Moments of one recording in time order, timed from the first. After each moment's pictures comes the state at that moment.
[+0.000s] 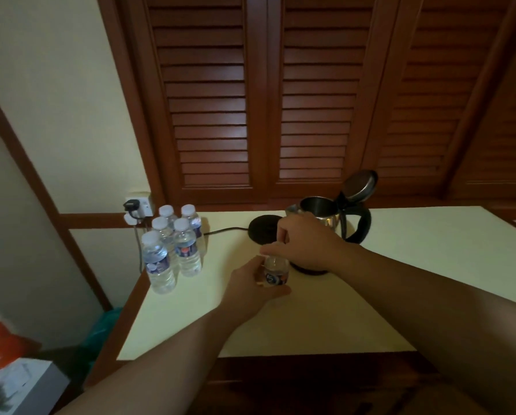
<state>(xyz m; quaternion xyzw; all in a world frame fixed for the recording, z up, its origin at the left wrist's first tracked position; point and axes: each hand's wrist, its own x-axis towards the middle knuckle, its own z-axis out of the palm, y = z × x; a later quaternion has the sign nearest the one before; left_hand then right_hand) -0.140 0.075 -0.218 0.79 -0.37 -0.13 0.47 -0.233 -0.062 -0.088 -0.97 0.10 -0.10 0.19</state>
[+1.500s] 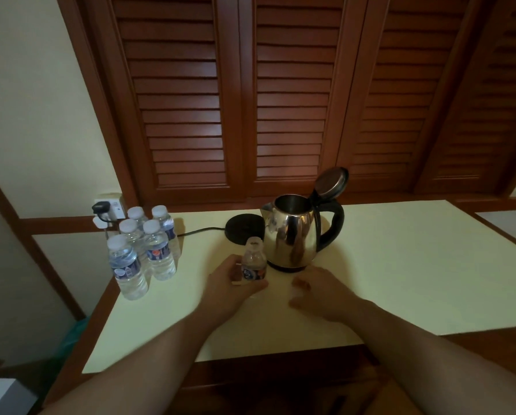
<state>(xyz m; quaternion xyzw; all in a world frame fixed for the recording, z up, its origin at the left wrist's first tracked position) -0.142 0.070 -0.224 0.76 -0.36 -0.13 0.52 -0.301 -0.124 -0.213 -0.96 0.21 -0.01 0.20</state>
